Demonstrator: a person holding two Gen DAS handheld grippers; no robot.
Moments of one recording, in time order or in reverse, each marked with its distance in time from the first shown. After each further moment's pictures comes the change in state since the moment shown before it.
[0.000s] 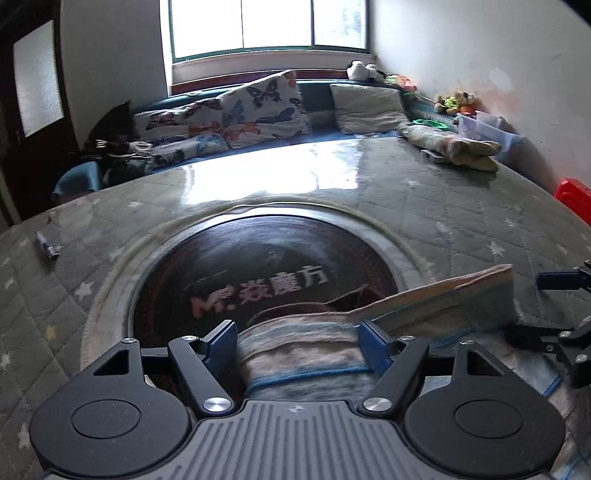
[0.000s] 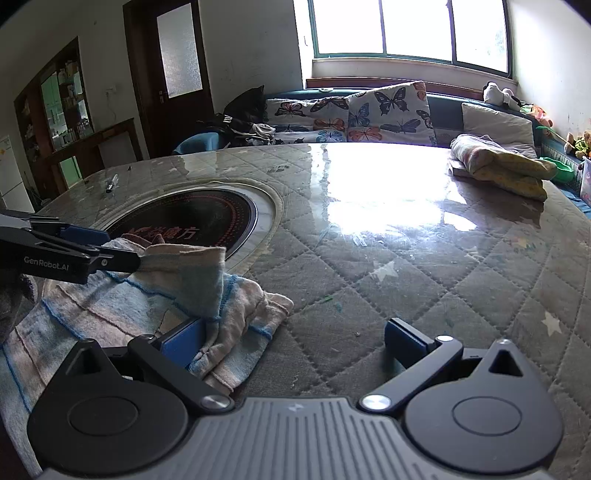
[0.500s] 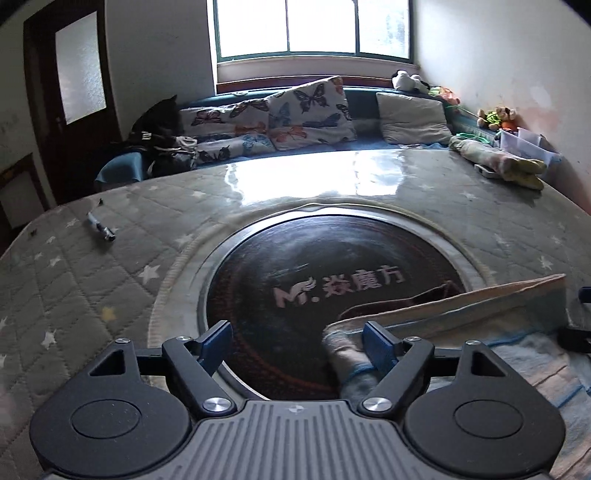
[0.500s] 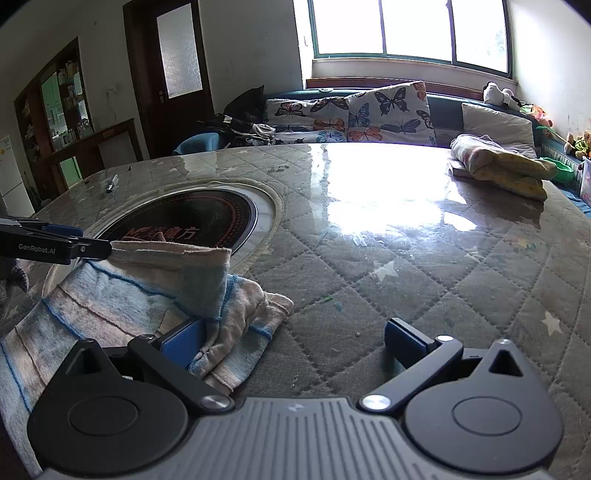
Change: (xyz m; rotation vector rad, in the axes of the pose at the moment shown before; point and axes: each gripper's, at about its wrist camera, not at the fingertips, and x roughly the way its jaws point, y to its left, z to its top) left arm -0.012 0.039 -0.008 -0.075 -0.019 0.105; right arm 0.000 0.001 0.000 0.000 0.000 -0.001
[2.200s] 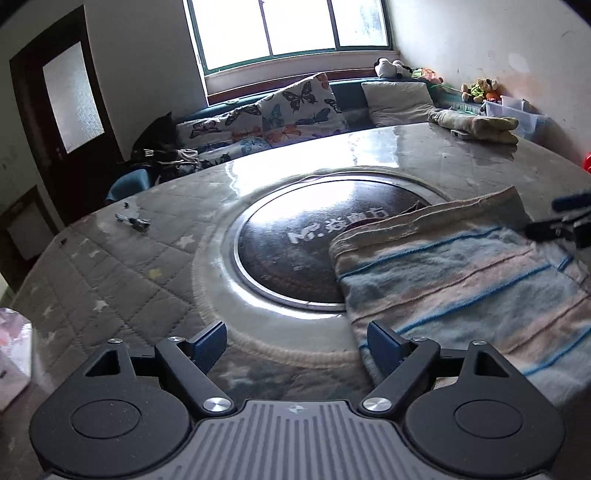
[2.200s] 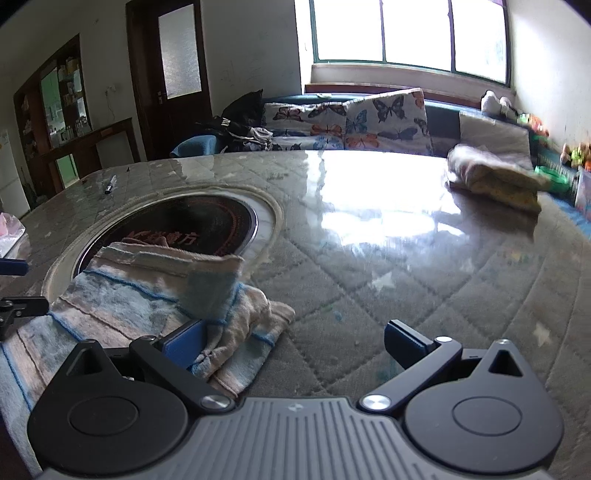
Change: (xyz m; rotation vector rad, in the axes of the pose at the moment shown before) left arm -0.069 0.000 -0.055 0.144 0.003 0.044; right arm -0.010 0.010 0.006 -0.034 -0.022 -0.028
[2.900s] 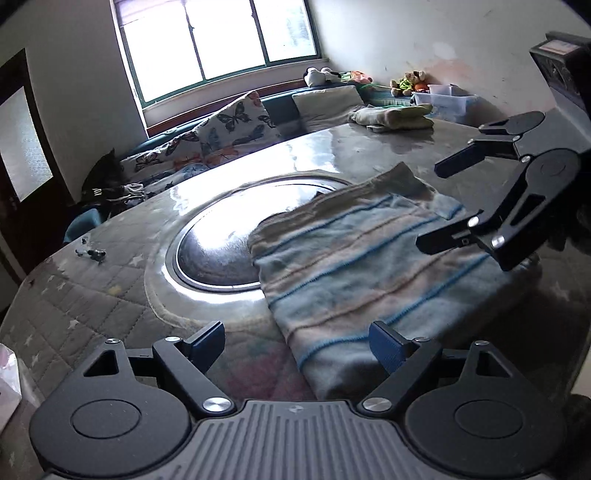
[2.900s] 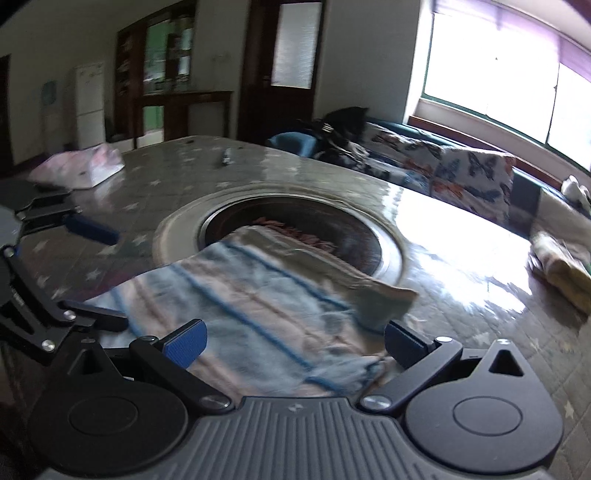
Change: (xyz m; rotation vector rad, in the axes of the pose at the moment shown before) left arm -0.045 -0.035 -0.029 0.167 -0.068 -0.168; right arm -0.040 0.102 -0.007 -0.350 -0.022 0.170
